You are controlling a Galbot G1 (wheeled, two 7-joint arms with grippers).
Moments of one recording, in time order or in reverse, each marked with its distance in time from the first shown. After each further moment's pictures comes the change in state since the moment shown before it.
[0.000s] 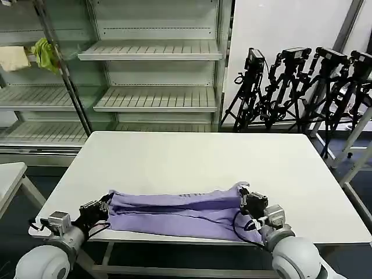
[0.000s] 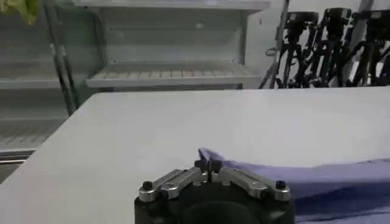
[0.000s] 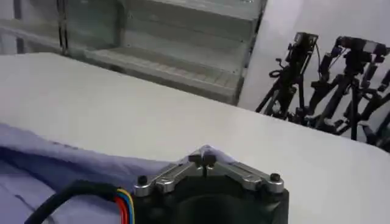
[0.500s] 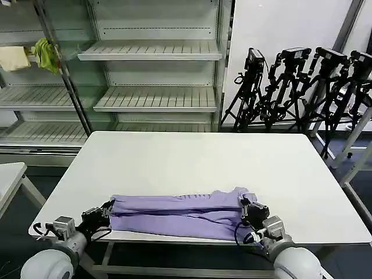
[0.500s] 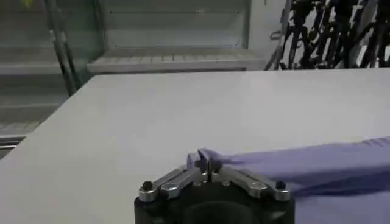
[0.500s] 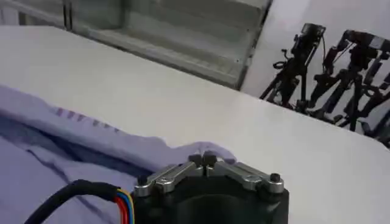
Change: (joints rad) left arm 0.018 -0.009 0.029 0.037 0.038 0.000 -0.004; right arm -0.073 -0.026 -0.008 0.009 -0.063 -0.004 0.006
